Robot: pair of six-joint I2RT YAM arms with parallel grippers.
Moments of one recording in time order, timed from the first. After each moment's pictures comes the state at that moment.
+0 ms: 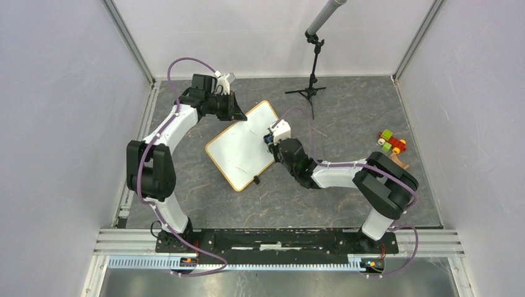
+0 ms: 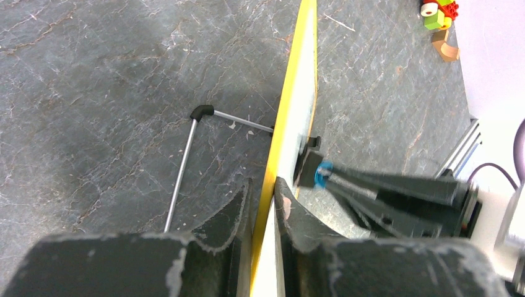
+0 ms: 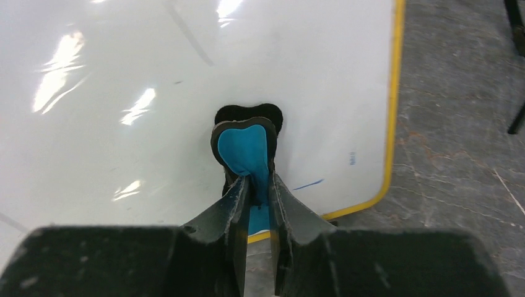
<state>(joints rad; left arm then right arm) -0.21 1.76 1.42 -0.46 0.65 -0.17 0.92 1.70 0.77 0.57 0.40 0.07</state>
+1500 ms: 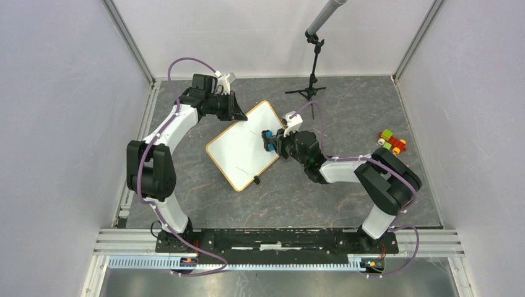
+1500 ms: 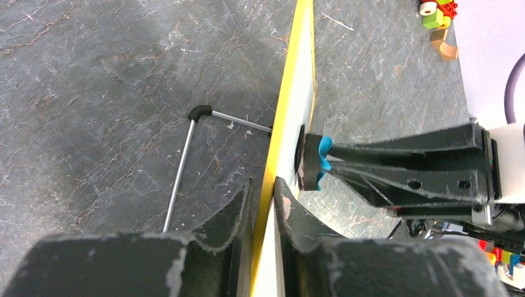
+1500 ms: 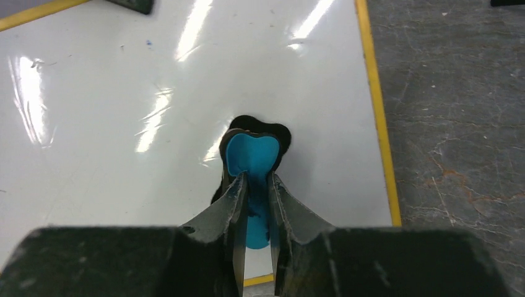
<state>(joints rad) -0.21 1.76 1.42 -0.46 0.65 -0.17 0.72 1.71 0.71 0.79 0.06 0.21</state>
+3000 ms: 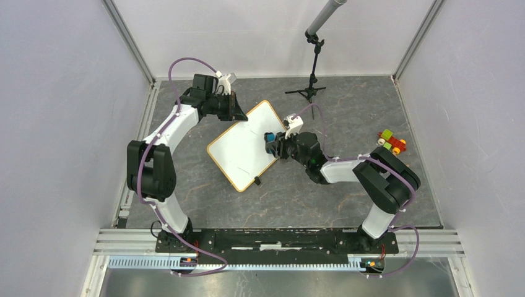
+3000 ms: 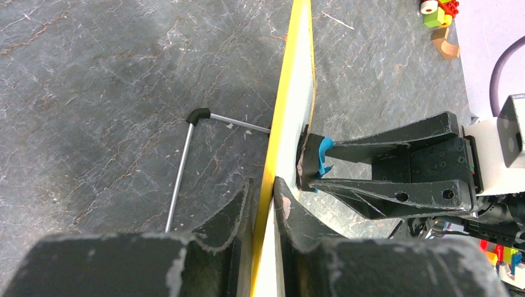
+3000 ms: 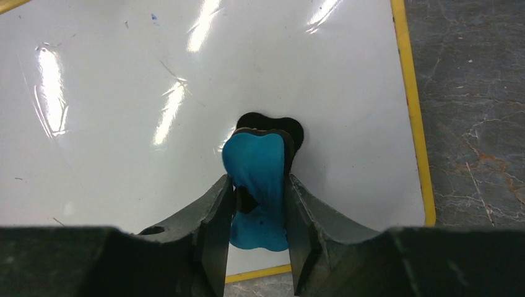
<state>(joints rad) -0.22 1.76 1.42 -0.46 0.64 -0.17 0.70 1.72 0.69 0.79 -0.02 0.29</state>
